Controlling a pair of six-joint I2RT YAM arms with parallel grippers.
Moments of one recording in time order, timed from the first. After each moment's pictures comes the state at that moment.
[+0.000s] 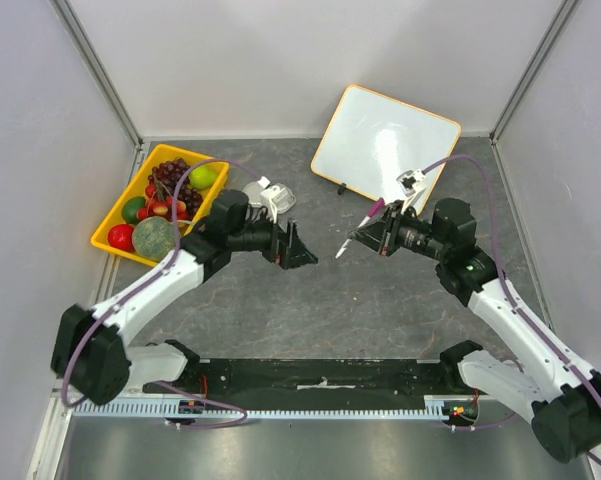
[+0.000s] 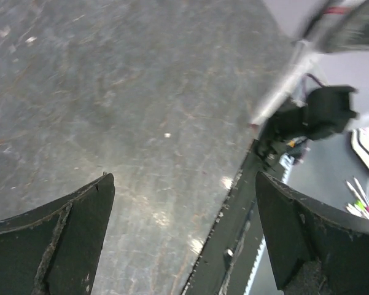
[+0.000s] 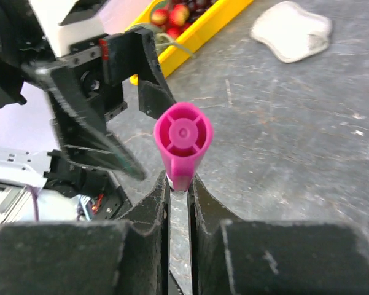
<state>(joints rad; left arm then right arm) -0.54 1.19 0.85 -0.14 0.68 -0.32 0.43 0.97 0.76 0.01 -0.60 0.51</state>
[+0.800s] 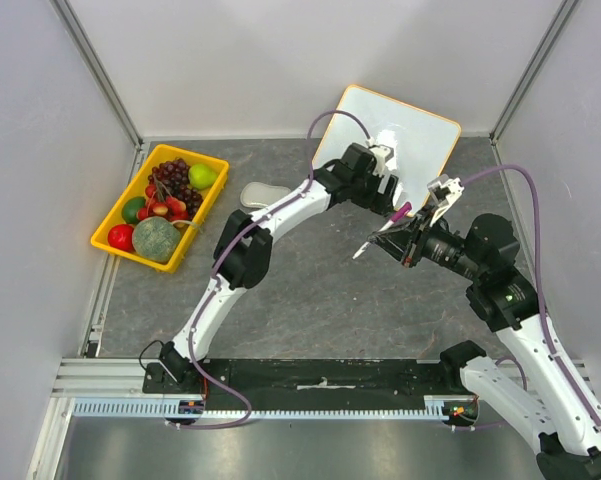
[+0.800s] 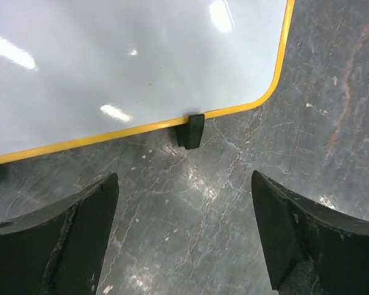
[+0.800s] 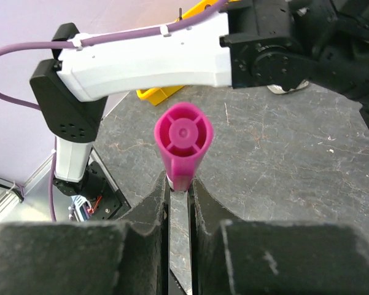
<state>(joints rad) -0.74 2.45 2.20 -0.42 0.23 -0.21 0.39 0.71 0.85 -0.25 -0.54 0.42</state>
